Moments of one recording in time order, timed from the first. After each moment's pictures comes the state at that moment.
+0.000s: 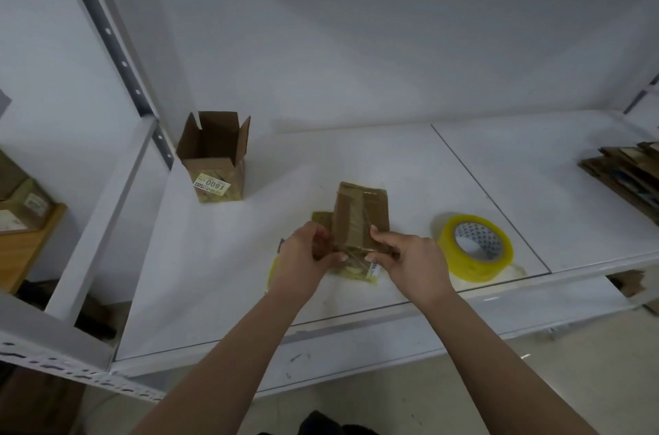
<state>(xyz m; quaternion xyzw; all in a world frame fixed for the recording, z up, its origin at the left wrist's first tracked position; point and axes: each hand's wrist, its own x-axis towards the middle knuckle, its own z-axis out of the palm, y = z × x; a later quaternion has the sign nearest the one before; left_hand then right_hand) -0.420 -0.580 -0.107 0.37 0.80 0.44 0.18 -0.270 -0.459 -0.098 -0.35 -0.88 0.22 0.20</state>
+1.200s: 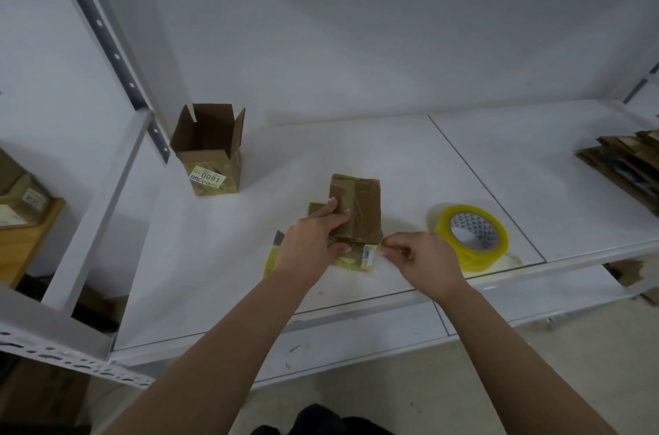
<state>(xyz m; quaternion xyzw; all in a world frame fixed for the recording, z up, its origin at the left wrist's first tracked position) -0.411 -0.569 -0.075 0.50 0.82 0.25 0.14 -0.244 -0.447 -0.094 -0.33 -0.91 0.19 0.15</state>
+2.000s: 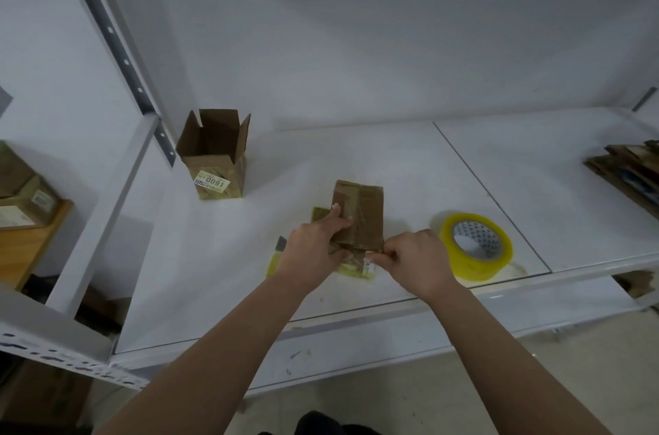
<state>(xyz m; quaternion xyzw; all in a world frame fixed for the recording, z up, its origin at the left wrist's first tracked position) -0.410 -0.567 -0.072 0.51 0.82 0.22 0.13 -0.265 -0.453 -0.077 -0.29 -0.94 0.08 0.12</state>
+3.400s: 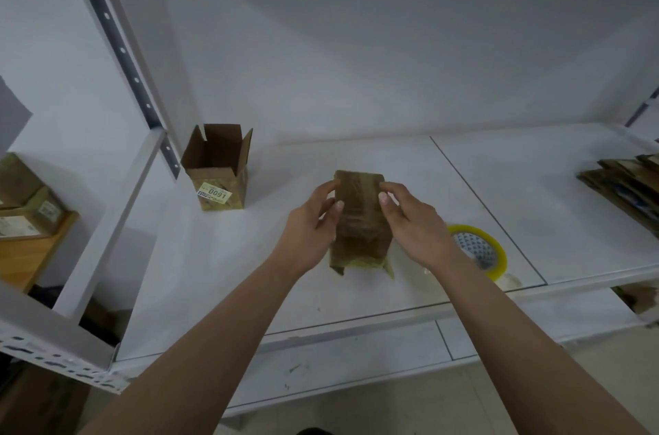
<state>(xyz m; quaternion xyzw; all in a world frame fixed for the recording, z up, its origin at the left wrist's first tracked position) -0.413 -0.559 -0.038 0.42 0.71 0.52 0.21 -0.280 -0.442 -0.013 -0.36 -0.88 0.29 0.13</state>
